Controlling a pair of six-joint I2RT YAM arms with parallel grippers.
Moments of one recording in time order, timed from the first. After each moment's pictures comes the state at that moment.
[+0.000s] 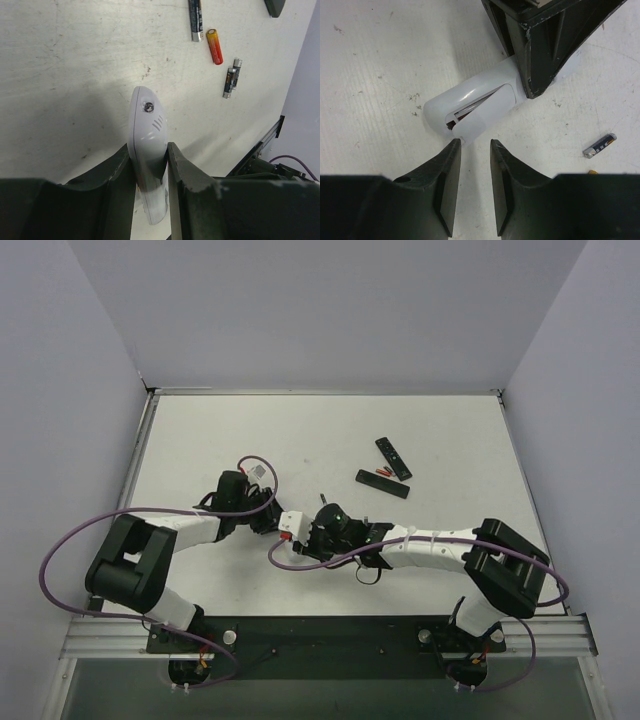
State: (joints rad) left arm -0.37 1.52 0.59 0.15 0.51 -0.77; right arm 1.03 1.56 0.77 0.12 -0.09 -0.39
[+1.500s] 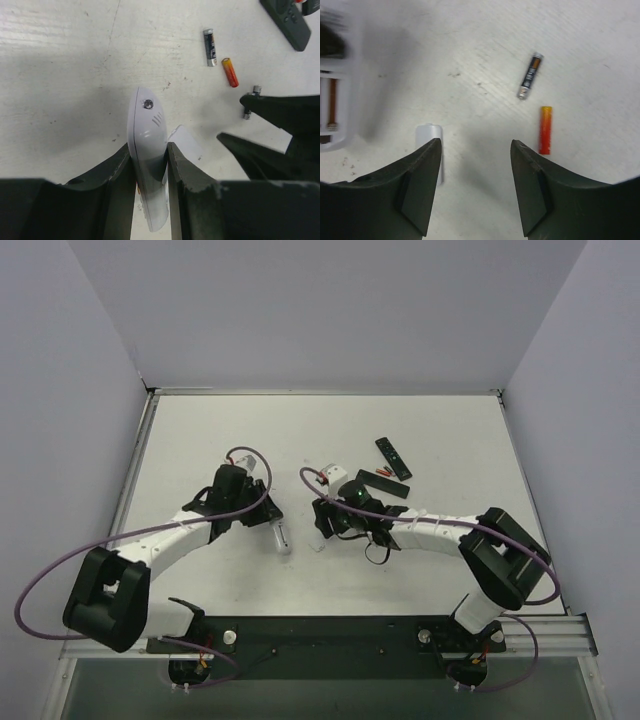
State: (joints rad) left arm -0.41 1.36 0.67 -0.12 0.20 -0.71; right arm 0.85 1.60 0.73 0.24 0.02 0.13
